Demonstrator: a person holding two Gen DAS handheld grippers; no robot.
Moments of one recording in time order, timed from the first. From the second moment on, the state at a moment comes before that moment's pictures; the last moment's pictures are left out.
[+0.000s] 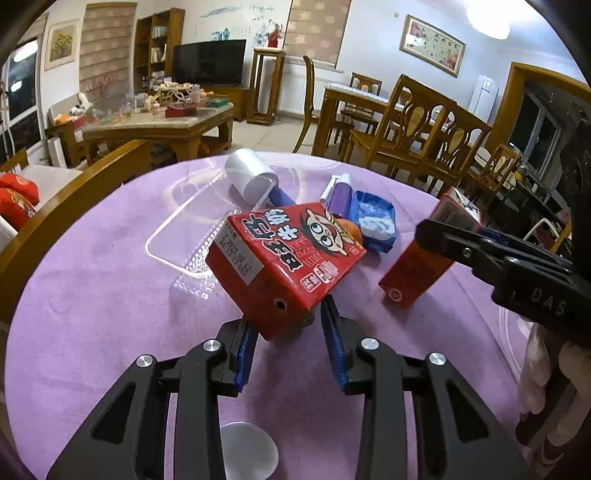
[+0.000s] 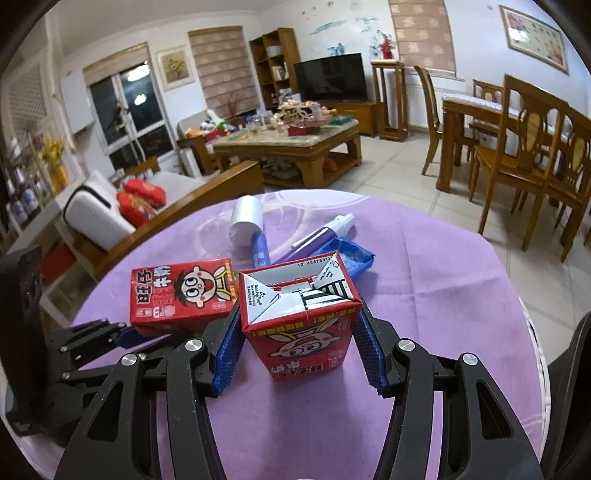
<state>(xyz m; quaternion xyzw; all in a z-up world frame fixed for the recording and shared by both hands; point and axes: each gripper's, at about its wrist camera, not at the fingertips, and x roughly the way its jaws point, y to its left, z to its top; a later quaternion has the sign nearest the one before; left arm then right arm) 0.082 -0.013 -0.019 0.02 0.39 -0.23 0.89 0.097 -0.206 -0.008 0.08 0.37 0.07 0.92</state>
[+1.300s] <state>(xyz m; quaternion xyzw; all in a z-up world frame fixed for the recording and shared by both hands) 0.057 0.001 0.008 -0.02 0.35 -0.31 0.89 0.049 -0.237 -0.002 0.18 0.31 0.12 0.92</state>
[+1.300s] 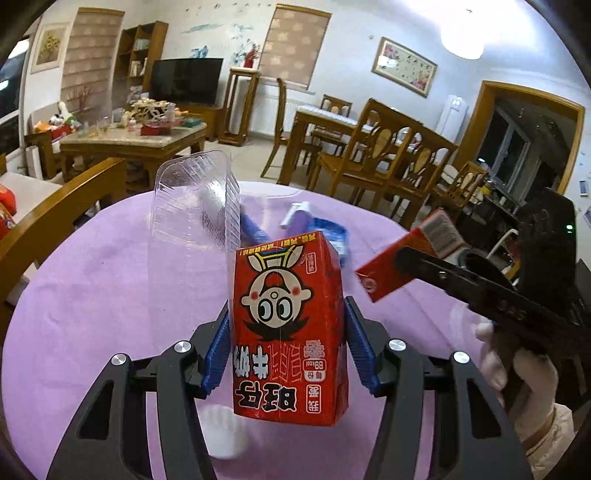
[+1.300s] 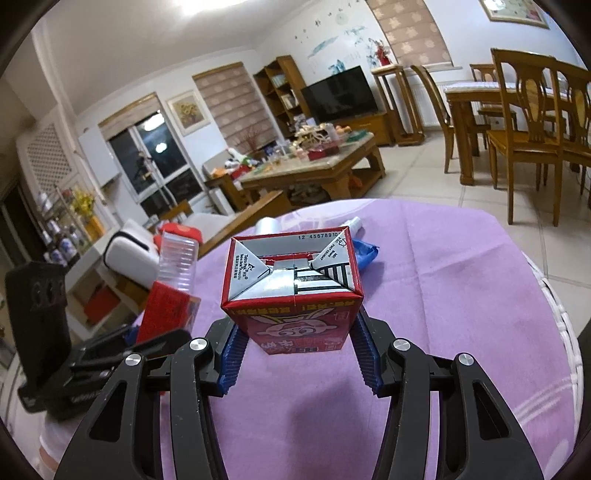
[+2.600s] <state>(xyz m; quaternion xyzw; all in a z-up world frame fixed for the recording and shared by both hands) 0.094 0.022 -0.014 -0.10 0.39 -0.28 0.87 0.014 -0.251 0.012 0.21 0.32 0.14 0.91</state>
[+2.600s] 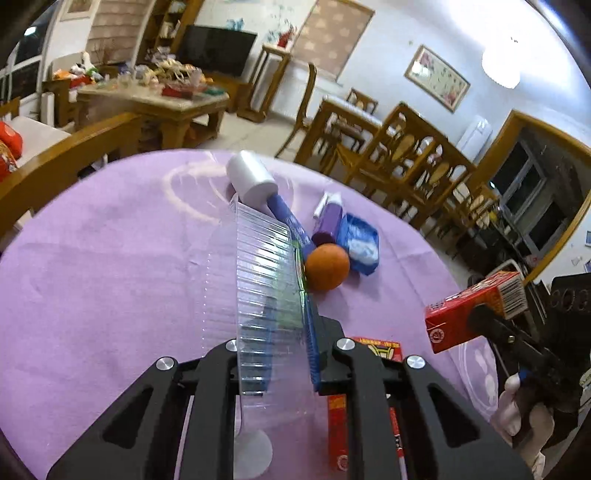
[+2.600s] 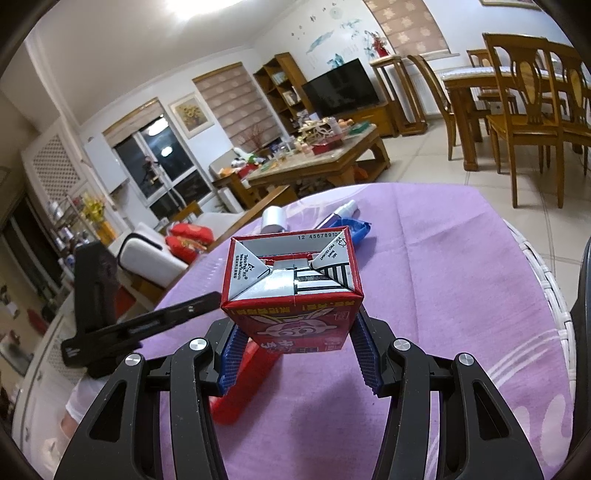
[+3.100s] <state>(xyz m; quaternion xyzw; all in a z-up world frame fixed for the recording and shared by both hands) 0.029 -0.039 0.037 -0.07 0.33 -0.36 0.87 -0.033 -0.278 0.034 0.21 0.26 0.12 0.93</state>
